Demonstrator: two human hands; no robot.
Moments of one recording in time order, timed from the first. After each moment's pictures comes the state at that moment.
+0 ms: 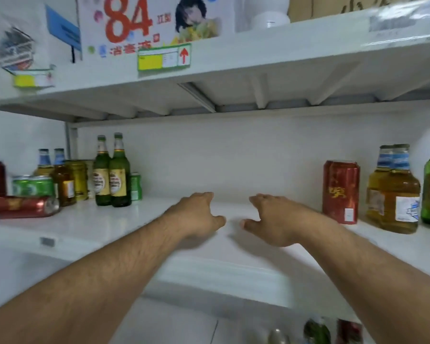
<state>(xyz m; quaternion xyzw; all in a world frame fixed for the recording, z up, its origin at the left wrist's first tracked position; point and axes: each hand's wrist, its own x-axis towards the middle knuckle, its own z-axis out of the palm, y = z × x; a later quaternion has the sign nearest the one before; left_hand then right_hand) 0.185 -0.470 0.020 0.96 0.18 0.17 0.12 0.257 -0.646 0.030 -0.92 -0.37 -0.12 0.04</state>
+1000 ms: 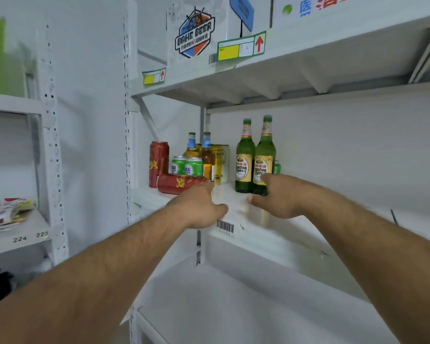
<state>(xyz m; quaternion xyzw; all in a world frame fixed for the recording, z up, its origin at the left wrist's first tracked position) -0.009 -0.165 -0.005 0.89 0.37 0.21 0.16 0.137 -0.291 0.030 -0.85 -0.52 -0.09 0.10</state>
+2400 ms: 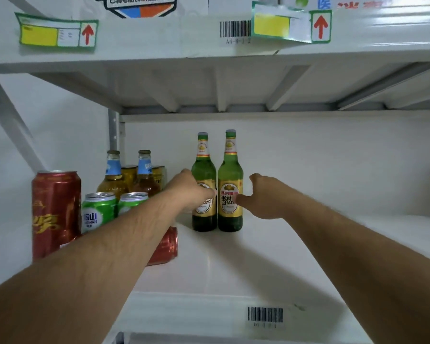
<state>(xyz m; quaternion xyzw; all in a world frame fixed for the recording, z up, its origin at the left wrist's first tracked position) 0.124 0.015 0.063 0.90 0.14 0.23 0.35 0.181 -0.154 0.058 -0.94 -0.23 -0.15 0.19</state>
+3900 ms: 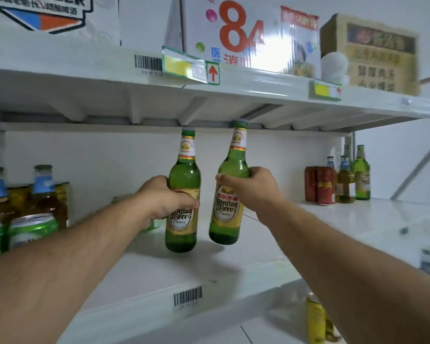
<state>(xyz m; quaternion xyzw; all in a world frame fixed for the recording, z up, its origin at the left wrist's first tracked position) 0.126 -0.059 0.065 0.86 -0.06 0.16 0.47 0.120 -0.259 0.061 -0.75 -0.05 -0.25 0.61</state>
